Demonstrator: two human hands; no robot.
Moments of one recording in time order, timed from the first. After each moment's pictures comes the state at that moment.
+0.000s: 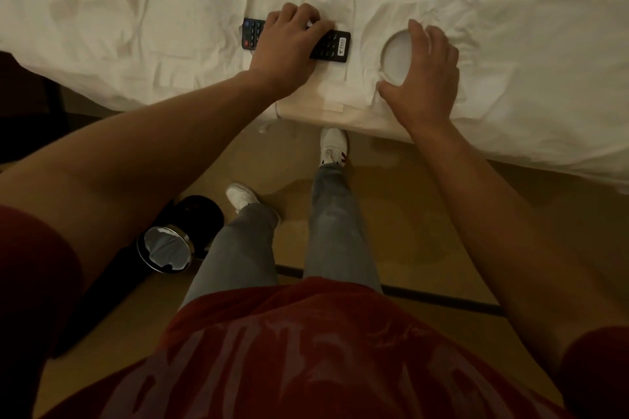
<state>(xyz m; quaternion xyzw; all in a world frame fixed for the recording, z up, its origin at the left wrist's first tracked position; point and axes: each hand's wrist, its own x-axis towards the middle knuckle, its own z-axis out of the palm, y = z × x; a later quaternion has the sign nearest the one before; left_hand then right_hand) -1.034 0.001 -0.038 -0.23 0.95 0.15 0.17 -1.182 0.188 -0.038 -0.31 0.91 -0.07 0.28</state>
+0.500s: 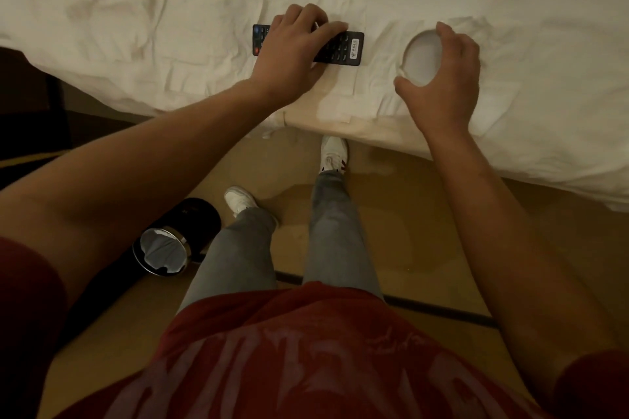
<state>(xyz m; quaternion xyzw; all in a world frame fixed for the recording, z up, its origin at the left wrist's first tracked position) -1.028 -0.005 -0.012 -0.24 0.95 0.19 0.10 -1.192 0.183 -0.018 -0.25 0.92 -0.18 0.25</state>
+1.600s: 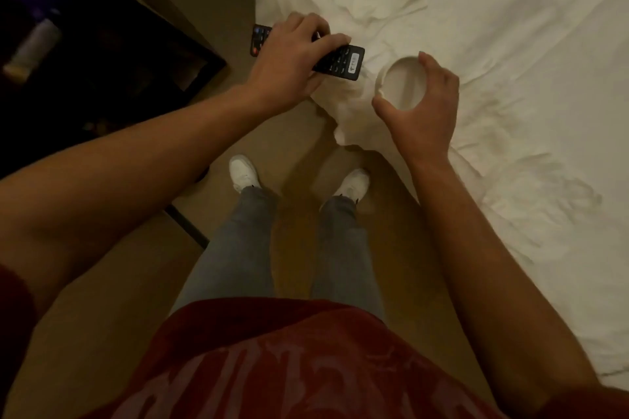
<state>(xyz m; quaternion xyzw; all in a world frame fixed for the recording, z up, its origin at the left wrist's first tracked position) -0.708 -0.054 0.029 -0.49 0.85 0.18 -0.03 -0.932 0.023 0.034 -0.51 0.78 -0.19 0.30</state>
